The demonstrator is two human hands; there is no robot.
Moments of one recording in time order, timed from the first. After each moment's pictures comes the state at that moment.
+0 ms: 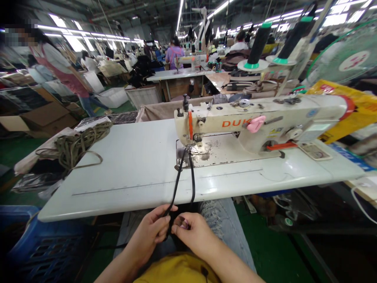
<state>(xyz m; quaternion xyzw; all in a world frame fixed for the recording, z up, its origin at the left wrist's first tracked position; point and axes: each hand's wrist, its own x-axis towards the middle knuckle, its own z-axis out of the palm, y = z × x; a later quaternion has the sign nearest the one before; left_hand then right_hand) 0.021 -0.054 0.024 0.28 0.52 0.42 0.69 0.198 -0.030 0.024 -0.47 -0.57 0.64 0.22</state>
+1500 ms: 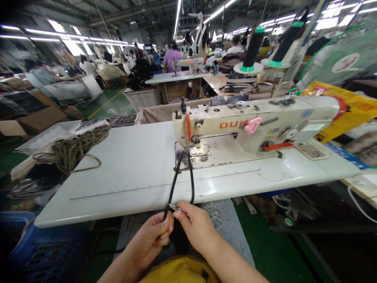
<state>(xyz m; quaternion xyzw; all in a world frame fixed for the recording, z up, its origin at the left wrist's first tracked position) 0.023 -0.053 0.028 0.21 0.39 0.42 0.79 0.204 -0.016 0.035 -0.48 -0.69 0.47 0.27</state>
